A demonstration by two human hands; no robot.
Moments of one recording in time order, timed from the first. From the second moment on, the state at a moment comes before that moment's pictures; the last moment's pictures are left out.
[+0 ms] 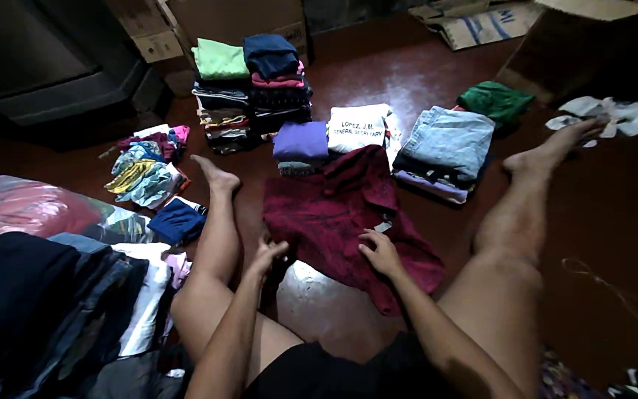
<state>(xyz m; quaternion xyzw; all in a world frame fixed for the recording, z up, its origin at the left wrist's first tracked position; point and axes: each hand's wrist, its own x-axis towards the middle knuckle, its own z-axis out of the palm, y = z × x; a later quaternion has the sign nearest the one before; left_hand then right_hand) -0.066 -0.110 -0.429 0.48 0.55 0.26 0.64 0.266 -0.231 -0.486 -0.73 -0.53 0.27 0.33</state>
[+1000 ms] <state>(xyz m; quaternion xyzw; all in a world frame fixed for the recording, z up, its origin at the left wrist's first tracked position) -0.049 -0.140 -0.441 0.79 0.52 -0.21 0.26 0.346 -0.232 -0.451 -0.75 -0.56 0.32 0.16</state>
